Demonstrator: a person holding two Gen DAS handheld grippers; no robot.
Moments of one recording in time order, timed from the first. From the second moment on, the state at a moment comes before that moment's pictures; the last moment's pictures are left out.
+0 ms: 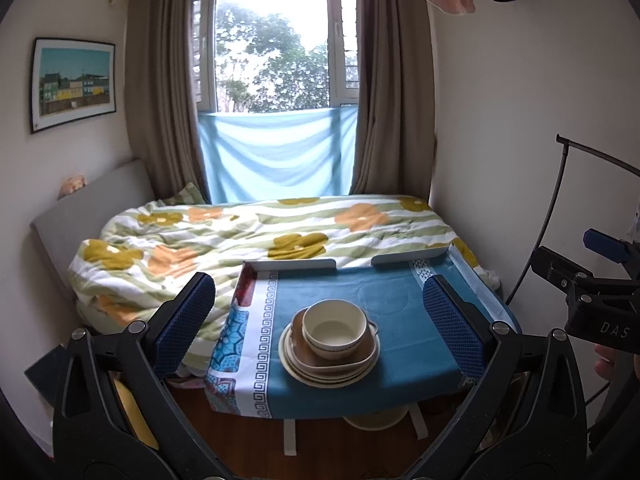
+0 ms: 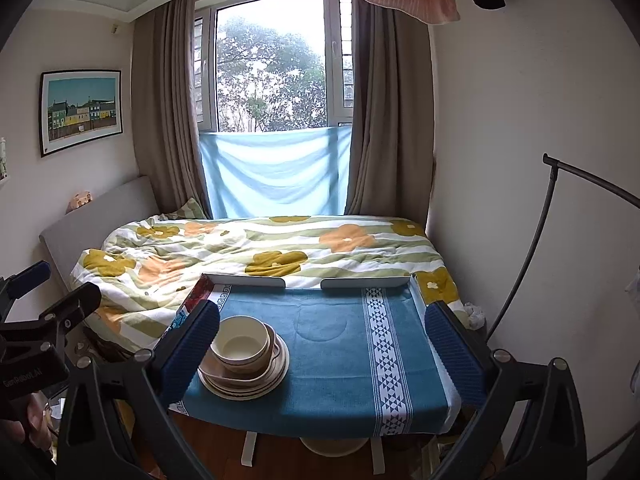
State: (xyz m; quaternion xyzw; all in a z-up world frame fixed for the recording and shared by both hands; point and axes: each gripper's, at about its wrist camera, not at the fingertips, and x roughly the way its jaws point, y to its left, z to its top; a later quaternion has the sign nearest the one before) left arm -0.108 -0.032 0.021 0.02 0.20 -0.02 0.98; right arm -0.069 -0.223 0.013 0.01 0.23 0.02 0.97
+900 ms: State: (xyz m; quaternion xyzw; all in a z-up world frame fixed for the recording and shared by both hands) left arm -0.109 -0.045 0.022 0.03 0.20 -0.02 0.98; right arm -0.072 -0.236 0.012 0.02 0.22 0.02 0.97
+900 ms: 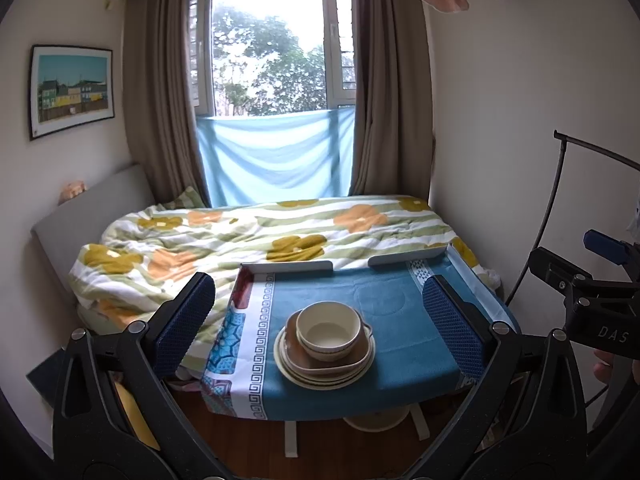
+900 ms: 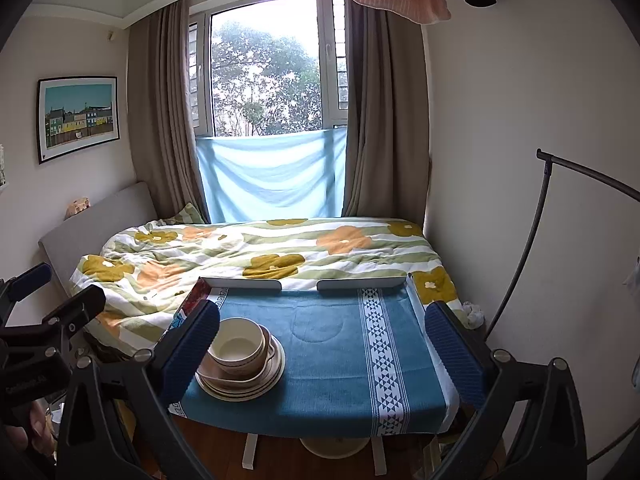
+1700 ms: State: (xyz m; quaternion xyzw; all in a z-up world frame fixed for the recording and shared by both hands) left arm -0.104 -0.053 0.024 0.04 0.18 0.01 0.98; right arm -0.059 -0.243 0.013 0.02 0.22 0.01 0.98
